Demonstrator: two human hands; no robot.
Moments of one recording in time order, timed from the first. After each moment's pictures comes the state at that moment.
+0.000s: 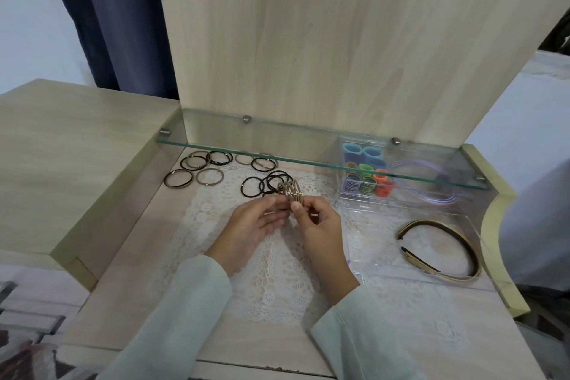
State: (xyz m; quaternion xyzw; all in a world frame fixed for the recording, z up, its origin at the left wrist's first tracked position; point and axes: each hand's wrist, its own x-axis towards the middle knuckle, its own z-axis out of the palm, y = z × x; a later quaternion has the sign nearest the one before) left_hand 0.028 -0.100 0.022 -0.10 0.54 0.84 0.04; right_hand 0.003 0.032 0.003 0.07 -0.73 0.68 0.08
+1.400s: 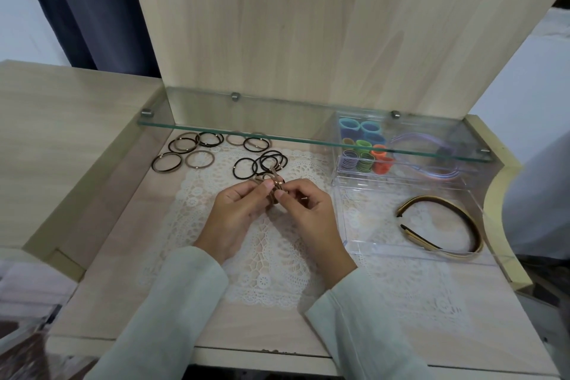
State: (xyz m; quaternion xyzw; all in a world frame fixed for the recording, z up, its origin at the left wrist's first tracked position) left_hand 0.034 -0.100 0.014 -0.05 0.52 0.85 -0.01; right_hand 0.007 0.033 0.003 0.12 -0.69 0.71 0.02
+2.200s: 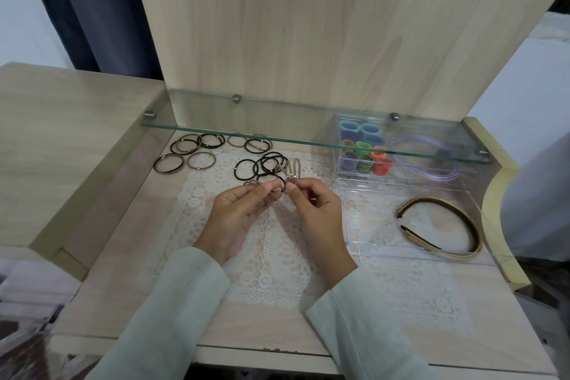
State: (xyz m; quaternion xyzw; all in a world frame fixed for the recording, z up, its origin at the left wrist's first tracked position) left_hand 0.037 -0.102 0.014 -0.06 0.51 0.86 -0.01; right_hand 0.007 0.035 0.004 0.07 -0.68 0.73 0.07
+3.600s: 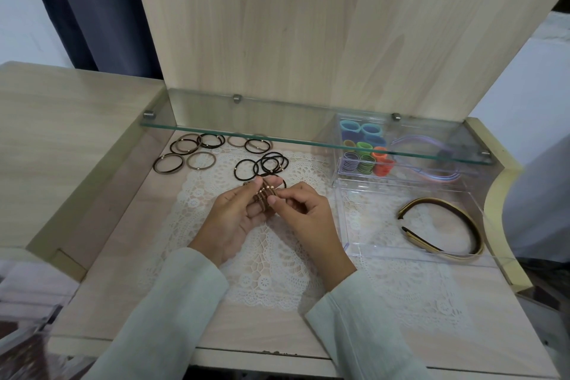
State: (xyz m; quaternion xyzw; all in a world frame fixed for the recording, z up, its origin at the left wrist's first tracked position) left_hand 0.031 -0.108 0.007 -0.07 0.51 0.86 0.03; right_hand 0.008 0.032 0.002 0.14 -0.72 0.68 0.03
